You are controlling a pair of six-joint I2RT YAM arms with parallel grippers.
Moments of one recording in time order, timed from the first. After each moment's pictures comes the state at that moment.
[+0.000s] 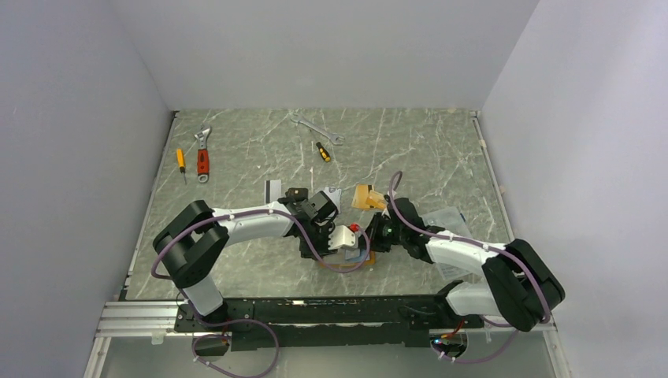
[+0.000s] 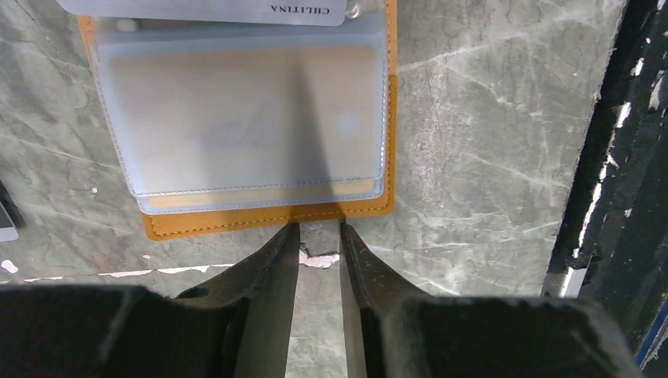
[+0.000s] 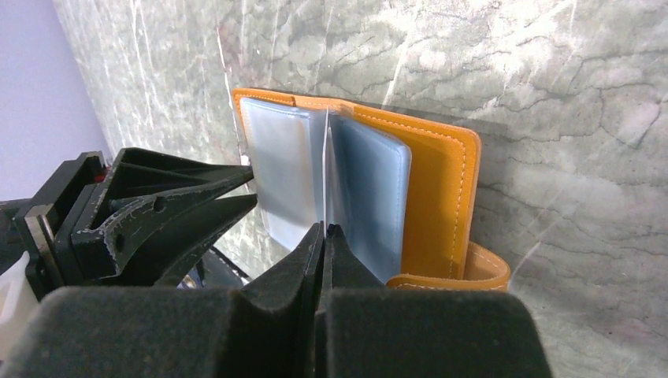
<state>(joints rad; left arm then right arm) -0.90 1.68 0.98 -0.55 0.32 0.64 0.58 1.28 0.41 0.10 -0.33 0.92</state>
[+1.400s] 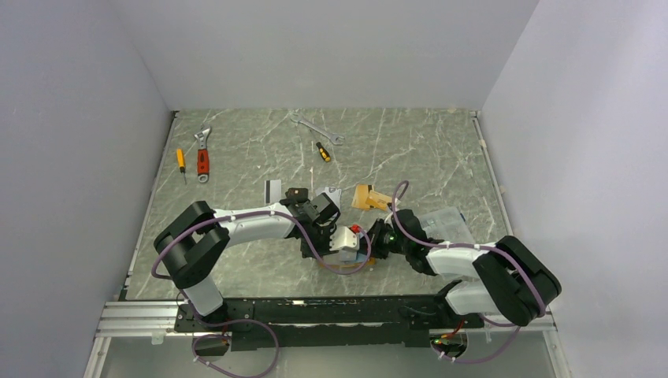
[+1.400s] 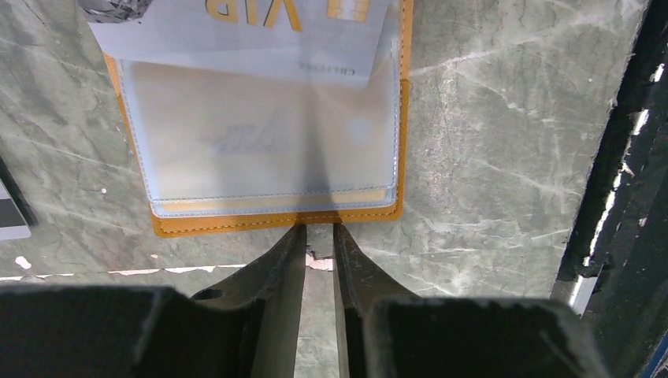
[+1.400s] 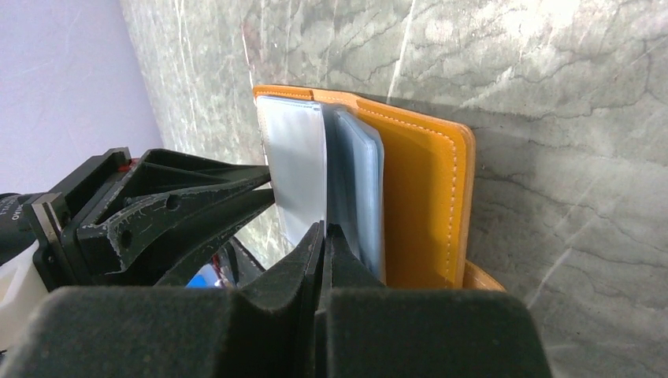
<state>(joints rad) -0.92 1.68 0.98 -0.54 0.27 0.63 0.61 1.31 0.24 0.45 -0.35 1.09</state>
